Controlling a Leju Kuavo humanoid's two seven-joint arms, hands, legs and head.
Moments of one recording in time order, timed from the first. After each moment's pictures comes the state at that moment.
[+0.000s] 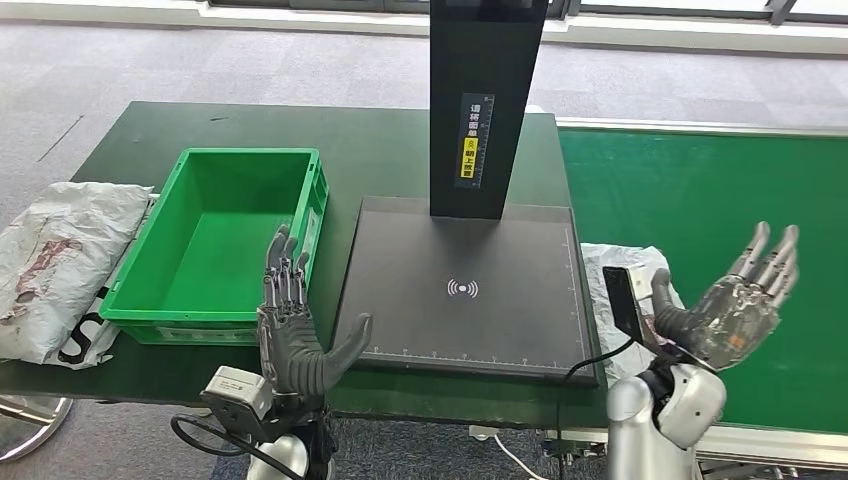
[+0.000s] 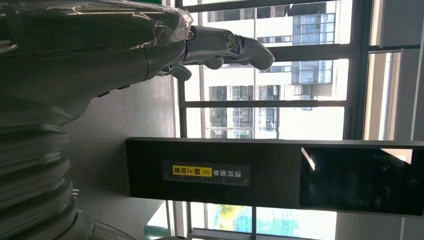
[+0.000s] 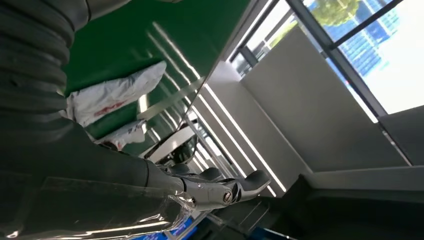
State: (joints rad) left arm 0.00 -0.26 -0.48 -1.54 -0.08 0.51 -0.70; right arm -0.22 0.29 -0.35 -1.31 1.46 -0.70 -0.31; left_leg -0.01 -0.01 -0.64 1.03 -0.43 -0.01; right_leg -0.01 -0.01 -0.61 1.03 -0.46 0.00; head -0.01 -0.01
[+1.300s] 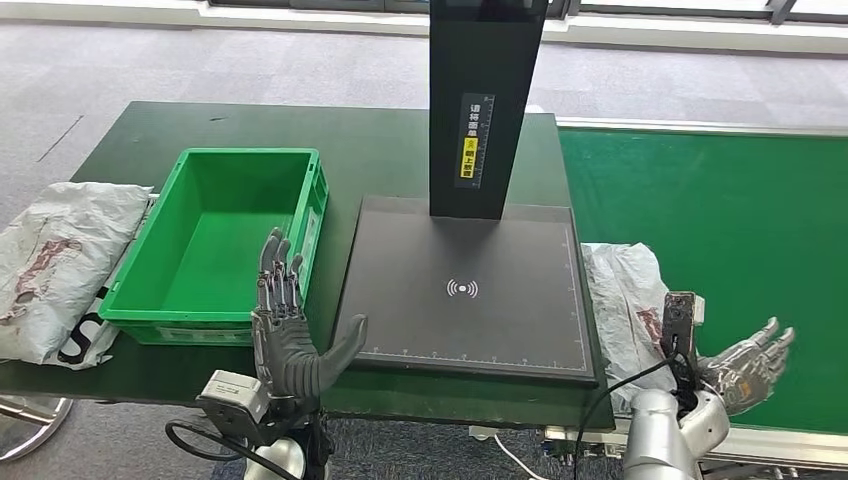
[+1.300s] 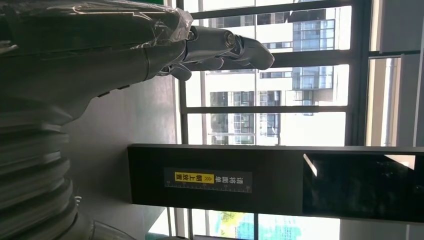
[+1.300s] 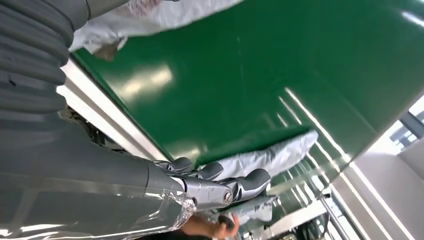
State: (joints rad) left arm 0.01 -0.26 -0.47 -1.55 -0.10 0.52 -0.70; right arm -0.43 0.20 -0.82 -0.74 1.35 -0.70 -0.34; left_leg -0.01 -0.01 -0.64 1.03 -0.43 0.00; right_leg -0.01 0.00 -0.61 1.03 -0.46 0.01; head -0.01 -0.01
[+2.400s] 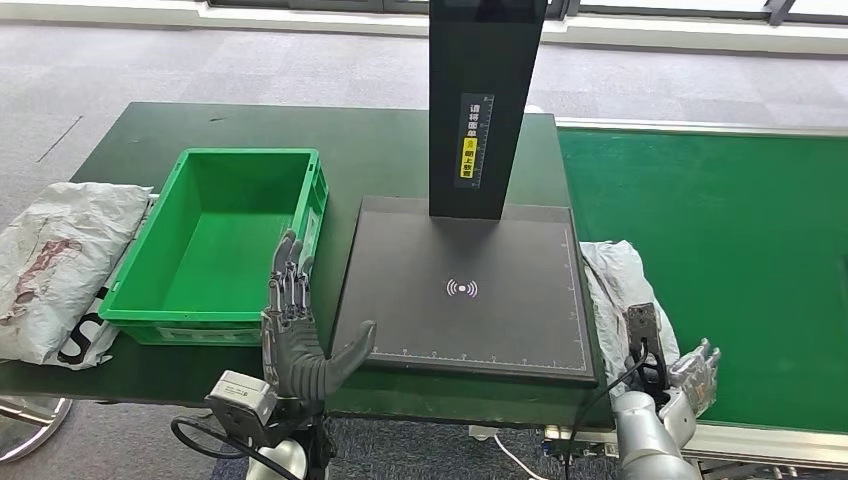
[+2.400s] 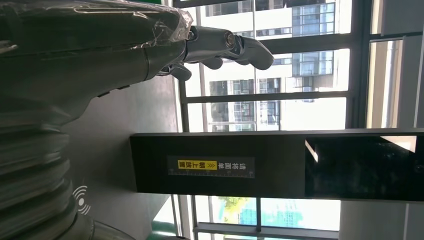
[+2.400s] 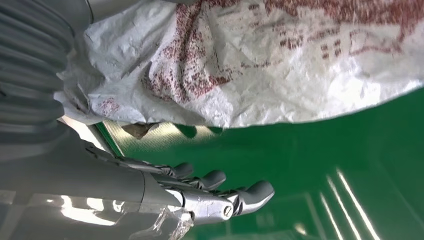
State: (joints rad) left arm 0.01 -0.26 -0.47 -1.54 -0.11 0.47 -0.70; right arm -0.49 0.10 -0.78 -0.40 1.46 -0.51 -0.09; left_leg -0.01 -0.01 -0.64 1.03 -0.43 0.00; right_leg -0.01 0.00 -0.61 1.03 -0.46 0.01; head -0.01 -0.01
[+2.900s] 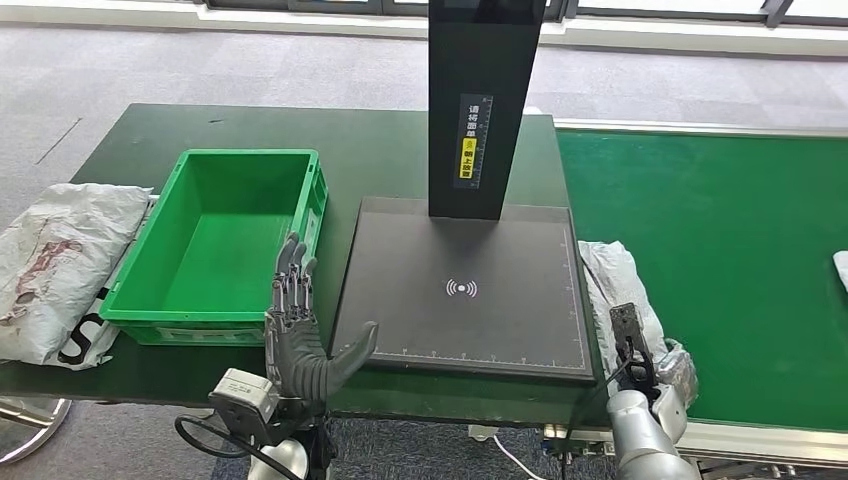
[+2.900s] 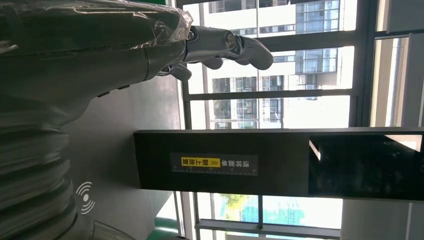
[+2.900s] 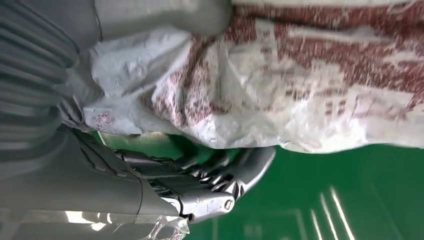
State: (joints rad) left arm 0.01 -0.26 -0.47 -1.52 -0.10 0.47 -0.70; right arm -0.49 0.10 -0.74 -0.38 1.49 -0.44 -0.05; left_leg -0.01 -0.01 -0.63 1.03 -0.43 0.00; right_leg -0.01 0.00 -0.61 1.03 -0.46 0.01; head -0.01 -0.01
